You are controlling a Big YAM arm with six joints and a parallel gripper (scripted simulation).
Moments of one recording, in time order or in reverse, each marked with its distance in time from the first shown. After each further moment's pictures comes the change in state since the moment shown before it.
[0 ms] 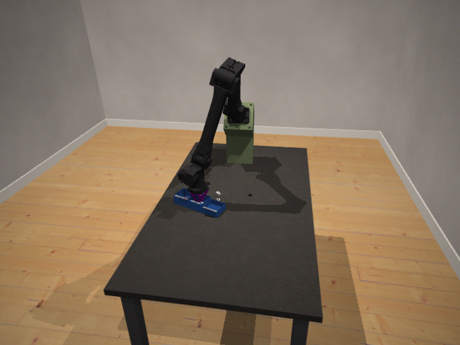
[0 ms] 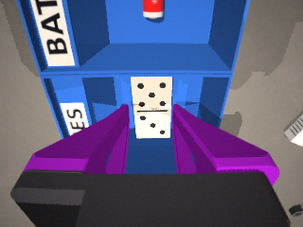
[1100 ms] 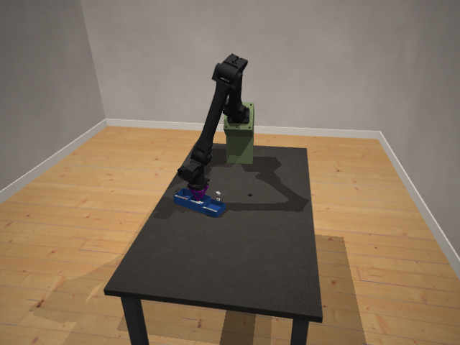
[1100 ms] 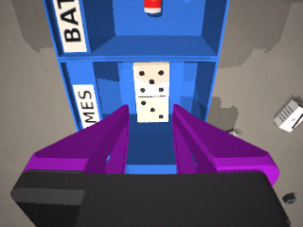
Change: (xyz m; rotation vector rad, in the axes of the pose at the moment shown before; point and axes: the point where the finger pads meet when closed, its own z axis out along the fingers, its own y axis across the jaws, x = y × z) arm -0.001 0.000 -0.020 -0.005 0.000 0.000
